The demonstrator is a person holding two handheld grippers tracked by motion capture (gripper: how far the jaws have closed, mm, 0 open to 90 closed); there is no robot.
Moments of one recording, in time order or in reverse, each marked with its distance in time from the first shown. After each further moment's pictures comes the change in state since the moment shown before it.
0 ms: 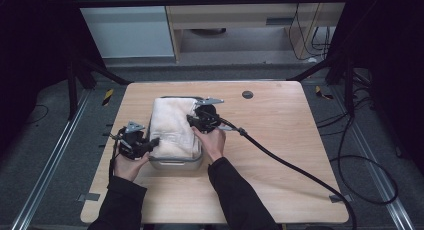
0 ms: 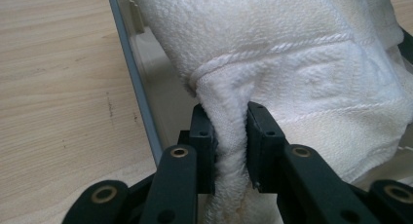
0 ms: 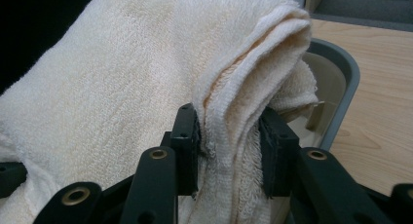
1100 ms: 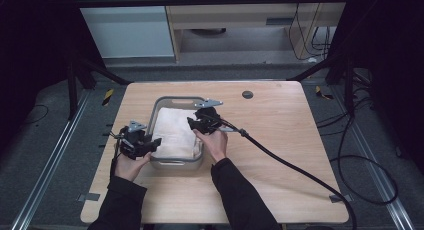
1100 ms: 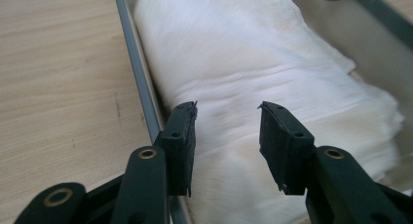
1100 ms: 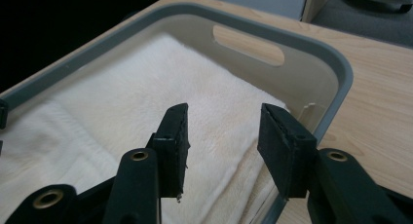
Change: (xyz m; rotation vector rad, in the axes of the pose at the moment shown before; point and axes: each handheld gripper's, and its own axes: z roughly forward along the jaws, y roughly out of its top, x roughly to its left) left arm -0.005 0.006 -0.005 -0.020 0.037 0.003; right arm -0.004 -0.004 -0.001 -0.006 -0.012 -0.107
